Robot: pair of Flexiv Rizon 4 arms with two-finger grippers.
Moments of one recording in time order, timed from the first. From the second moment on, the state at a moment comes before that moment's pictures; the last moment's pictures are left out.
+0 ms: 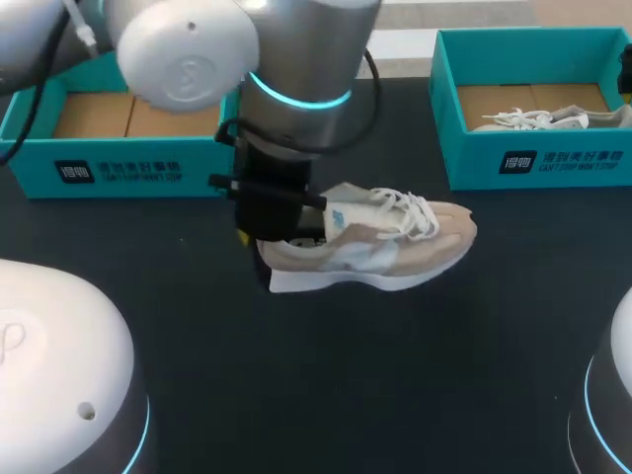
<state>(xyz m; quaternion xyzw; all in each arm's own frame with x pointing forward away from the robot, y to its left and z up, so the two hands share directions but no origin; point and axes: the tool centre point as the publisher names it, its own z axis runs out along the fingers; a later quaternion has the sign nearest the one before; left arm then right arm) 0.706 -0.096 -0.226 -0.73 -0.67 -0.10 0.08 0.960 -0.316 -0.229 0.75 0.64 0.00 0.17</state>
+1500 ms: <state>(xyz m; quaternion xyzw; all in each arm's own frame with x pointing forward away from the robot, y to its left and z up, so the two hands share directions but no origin) 0.718 -0.095 -0.375 -0.72 -0.68 -0.12 0.10 0.960 -0.316 -0.229 0.75 0.64 0.00 0.17</state>
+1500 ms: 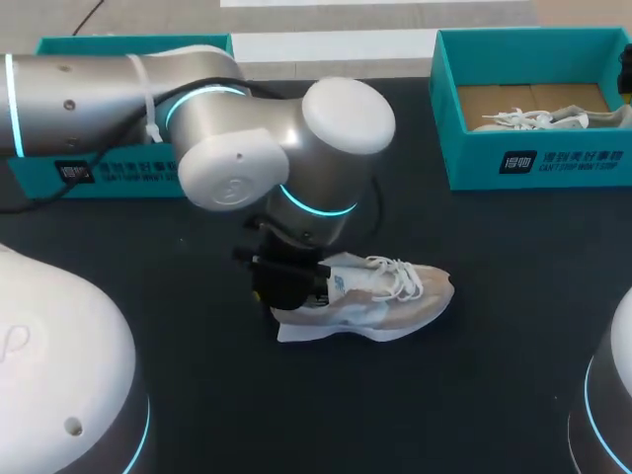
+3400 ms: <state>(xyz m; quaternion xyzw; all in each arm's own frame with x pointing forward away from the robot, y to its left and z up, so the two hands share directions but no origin) 0.702 -0.051 -0.249 -0.53 -0.83 0.13 0.08 0.960 -0.316 -0.229 0.75 0.64 0.00 0.17</state>
